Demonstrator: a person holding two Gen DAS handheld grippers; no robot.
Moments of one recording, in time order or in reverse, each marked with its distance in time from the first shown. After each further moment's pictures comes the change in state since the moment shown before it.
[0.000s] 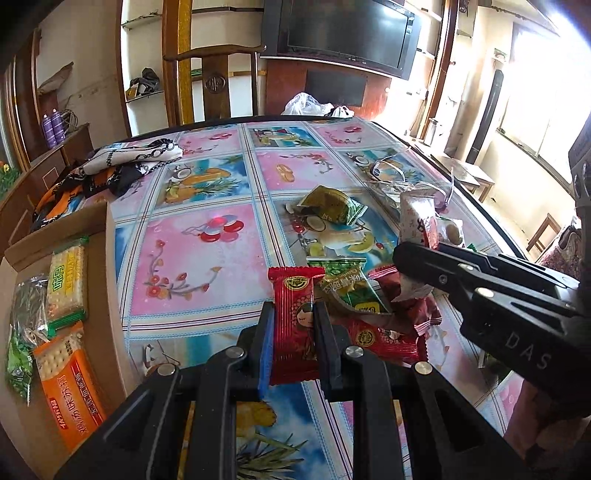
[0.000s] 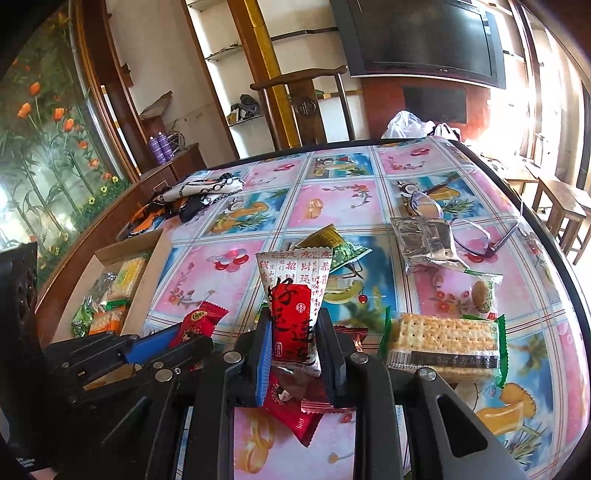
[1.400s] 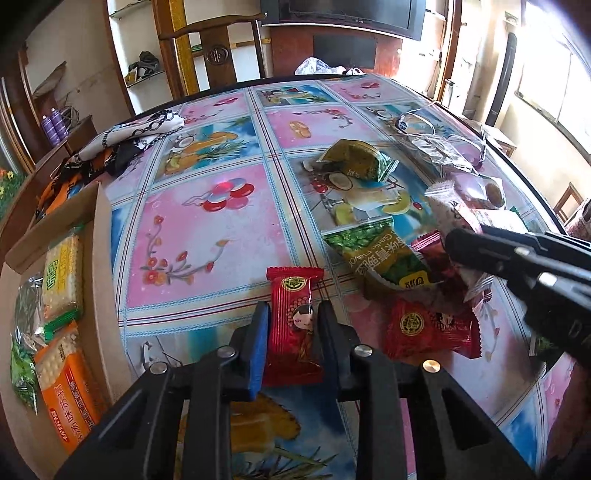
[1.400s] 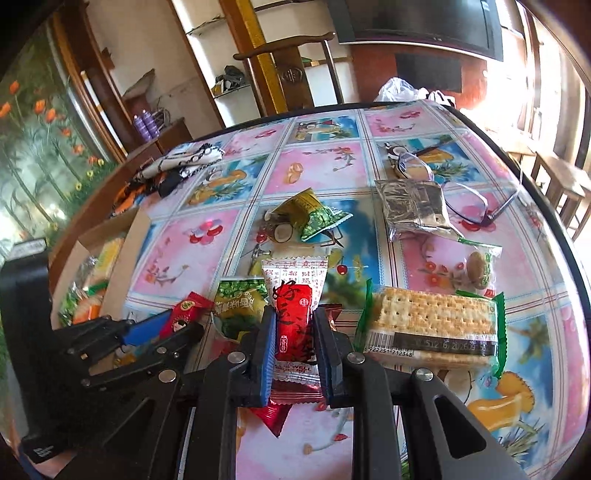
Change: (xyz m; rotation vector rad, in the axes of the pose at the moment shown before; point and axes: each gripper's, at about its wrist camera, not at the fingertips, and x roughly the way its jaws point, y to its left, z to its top) left arm 0.040 0.000 -0.004 0.049 0.135 0.099; right arm 0.021 -0.021 -0.003 0.018 0.138 -0.033
